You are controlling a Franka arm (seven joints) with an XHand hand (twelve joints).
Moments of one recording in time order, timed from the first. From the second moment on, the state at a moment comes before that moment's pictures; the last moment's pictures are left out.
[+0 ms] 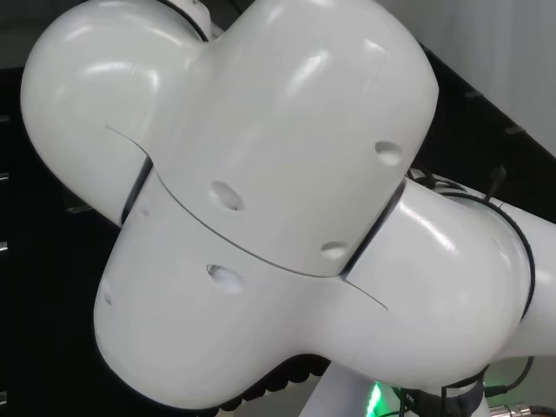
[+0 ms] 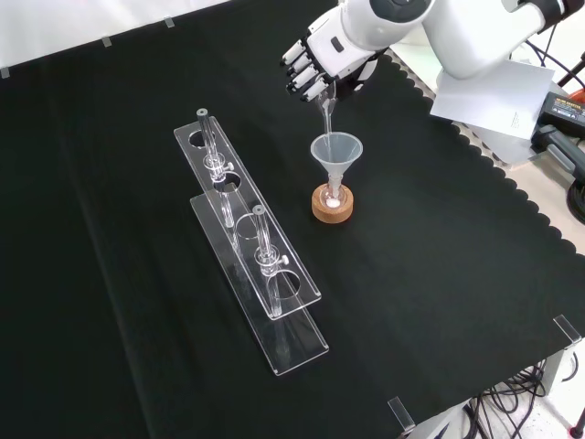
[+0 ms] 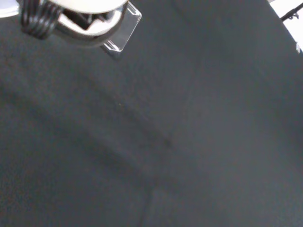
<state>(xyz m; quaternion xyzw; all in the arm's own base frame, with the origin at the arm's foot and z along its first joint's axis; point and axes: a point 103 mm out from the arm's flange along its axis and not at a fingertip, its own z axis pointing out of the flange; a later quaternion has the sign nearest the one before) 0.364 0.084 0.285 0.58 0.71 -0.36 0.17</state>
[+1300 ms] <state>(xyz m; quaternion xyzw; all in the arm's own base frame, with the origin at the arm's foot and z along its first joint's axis) 0.365 0.109 0.295 0.55 0.68 -0.42 0.24</state>
